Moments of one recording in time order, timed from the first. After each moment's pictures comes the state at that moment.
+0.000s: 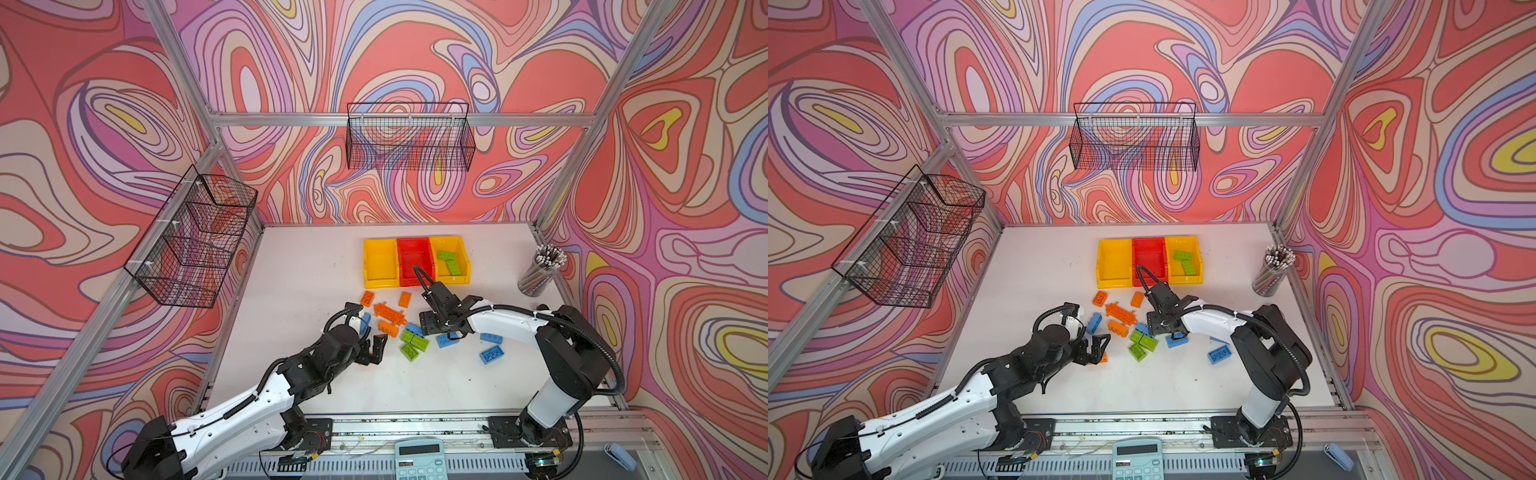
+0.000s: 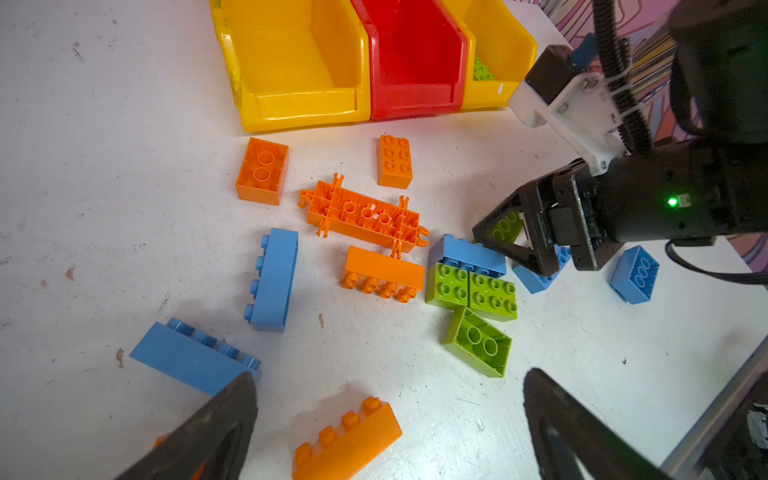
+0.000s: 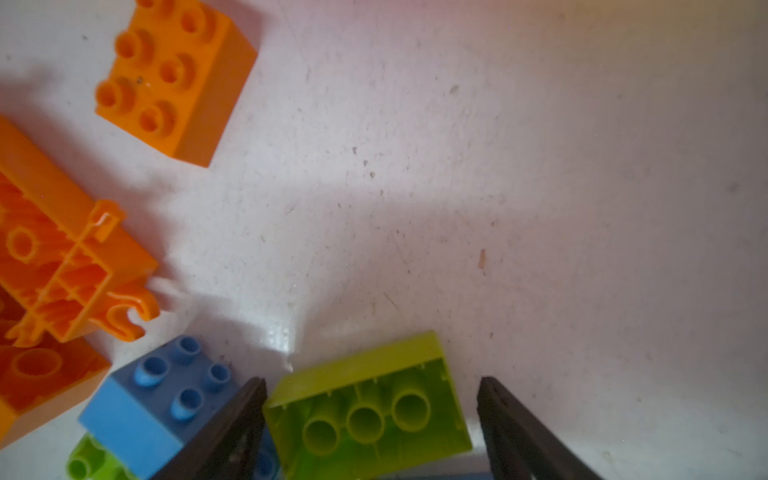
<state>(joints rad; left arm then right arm) -0.85 0.84 0.44 -0.20 -0.22 -0.54 0.68 1.70 0.96 -0.43 0.14 0.50</state>
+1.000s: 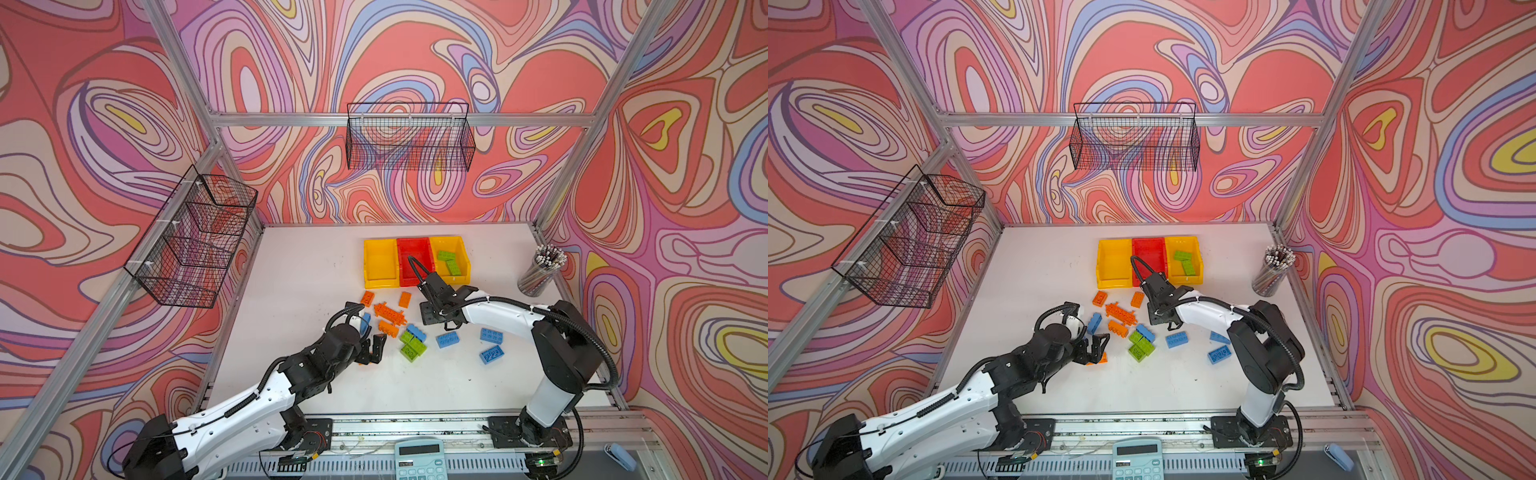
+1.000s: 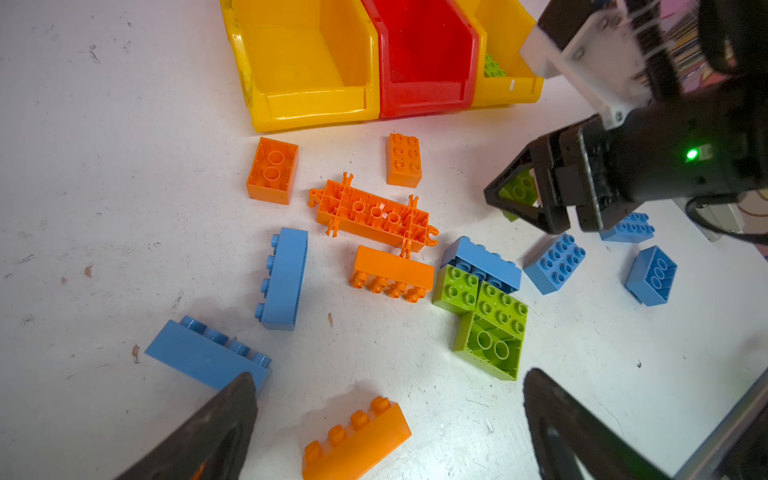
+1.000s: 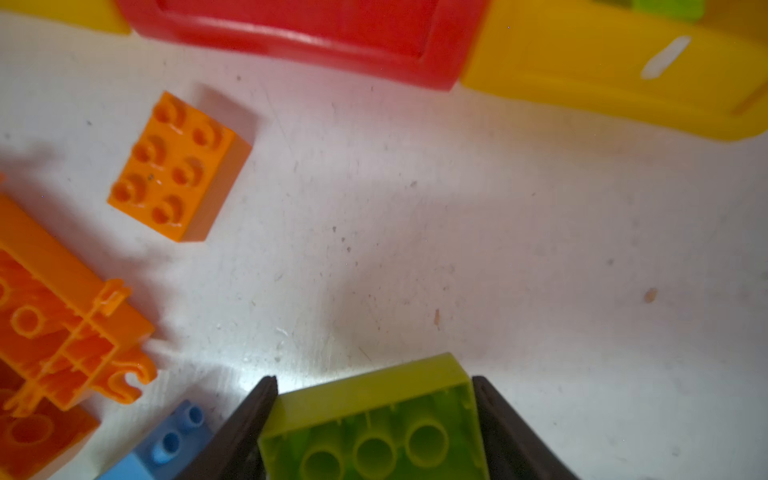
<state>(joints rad) -0.85 0.87 0.46 -0.21 -0.24 -0.54 0.65 1.74 1.13 -0.53 0.26 0.43</state>
